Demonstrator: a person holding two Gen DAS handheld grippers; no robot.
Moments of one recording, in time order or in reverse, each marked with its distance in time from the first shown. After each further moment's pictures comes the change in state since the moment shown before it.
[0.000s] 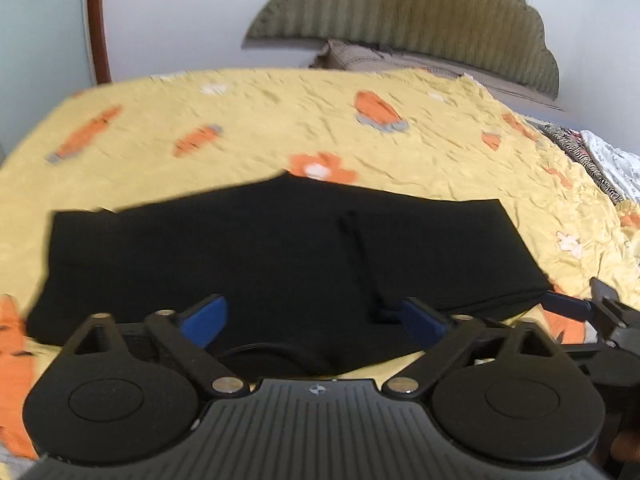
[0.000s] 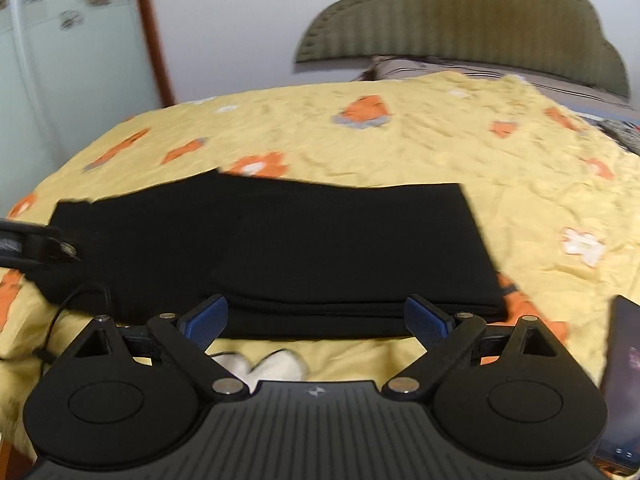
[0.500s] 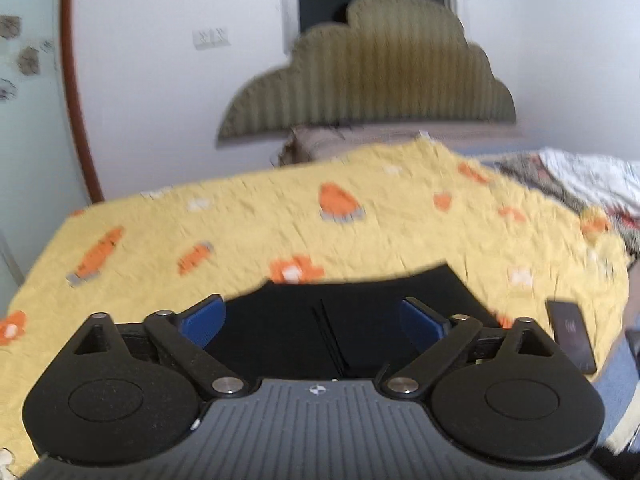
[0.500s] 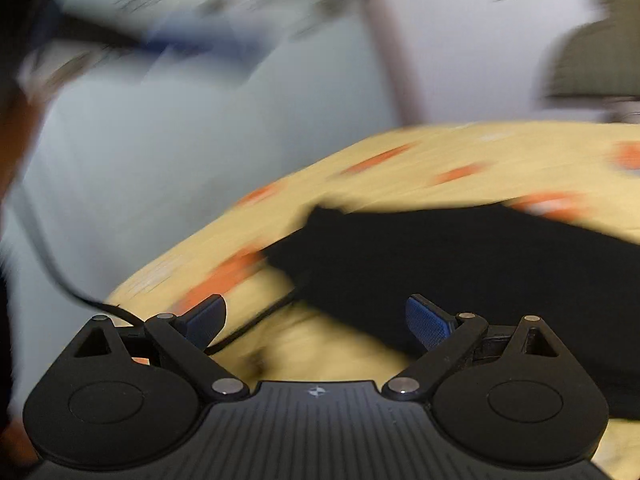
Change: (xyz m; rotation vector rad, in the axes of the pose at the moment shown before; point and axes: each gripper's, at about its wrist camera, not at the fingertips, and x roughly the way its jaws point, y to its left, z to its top) left arm -0.119 -0.037 0.017 0.171 -0.279 0.013; right arm 0.020 0.107 -0.021 -0.288 -0.024 0.832
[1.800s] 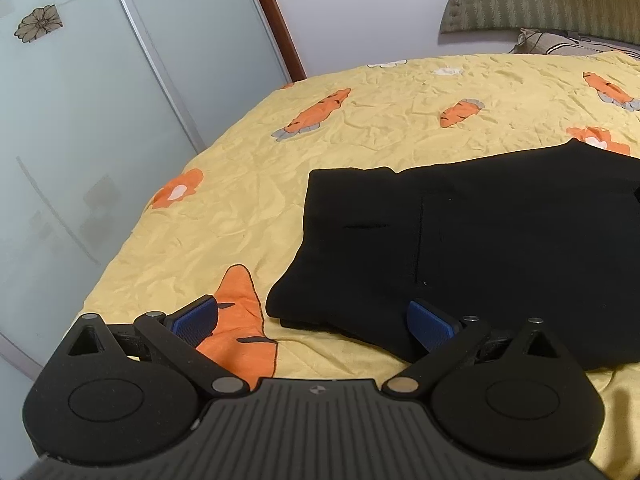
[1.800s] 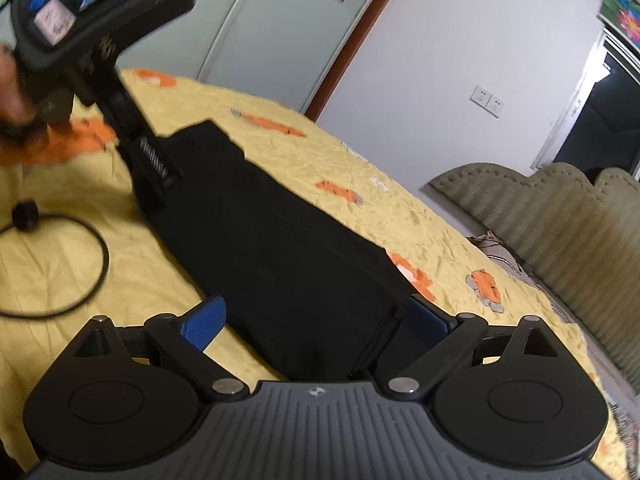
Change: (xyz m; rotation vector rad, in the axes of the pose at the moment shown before) left arm 0.118 0.129 -0.121 -0.109 0.291 0.648; right arm 0.045 0.038 -0.014 -0.531 0.086 -0.724
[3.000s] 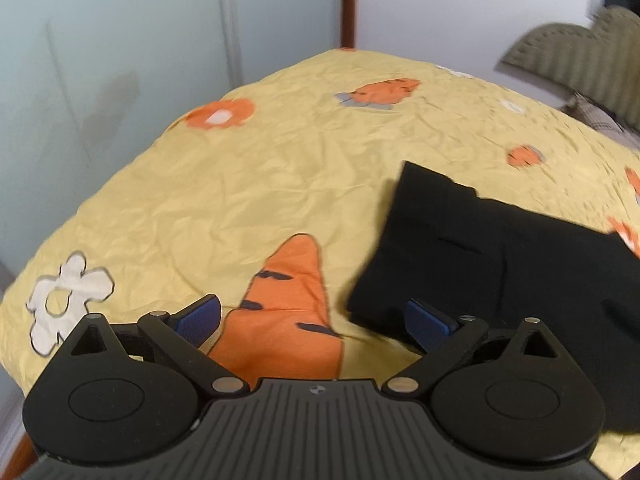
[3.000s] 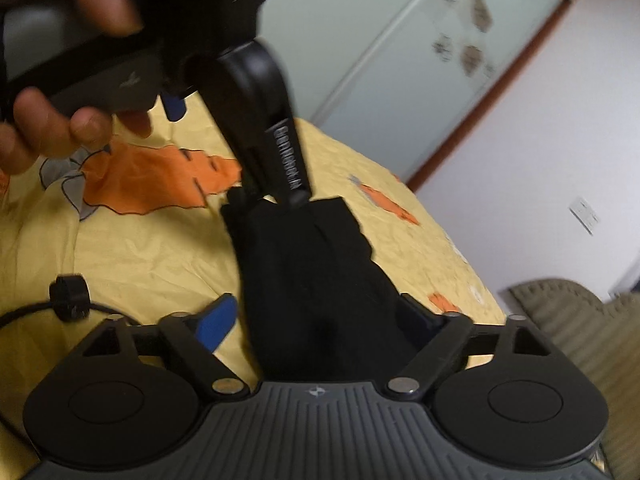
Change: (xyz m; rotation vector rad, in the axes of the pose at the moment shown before) left arm 0.035 0.095 -0.001 -0.375 0.144 -0.108; right arm 0.059 0.091 0.062 -0.327 -0.142 0.215
